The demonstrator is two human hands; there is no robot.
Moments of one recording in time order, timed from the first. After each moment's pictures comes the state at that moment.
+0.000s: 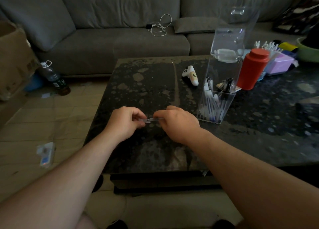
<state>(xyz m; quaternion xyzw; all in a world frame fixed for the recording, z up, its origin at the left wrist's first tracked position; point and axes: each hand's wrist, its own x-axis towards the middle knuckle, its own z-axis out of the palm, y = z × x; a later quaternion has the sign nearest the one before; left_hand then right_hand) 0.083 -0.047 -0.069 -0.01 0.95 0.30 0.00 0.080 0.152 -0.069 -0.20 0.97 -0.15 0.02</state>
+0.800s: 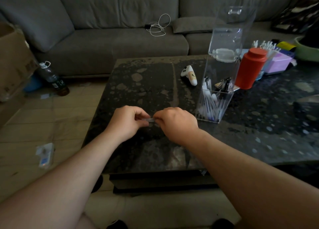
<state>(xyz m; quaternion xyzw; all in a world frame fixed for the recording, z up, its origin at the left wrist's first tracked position) 0.090 -0.035 -0.059 0.02 0.95 0.31 -0.01 0.085 0.150 -0.072 -0.21 0.97 -0.15 -0.04</state>
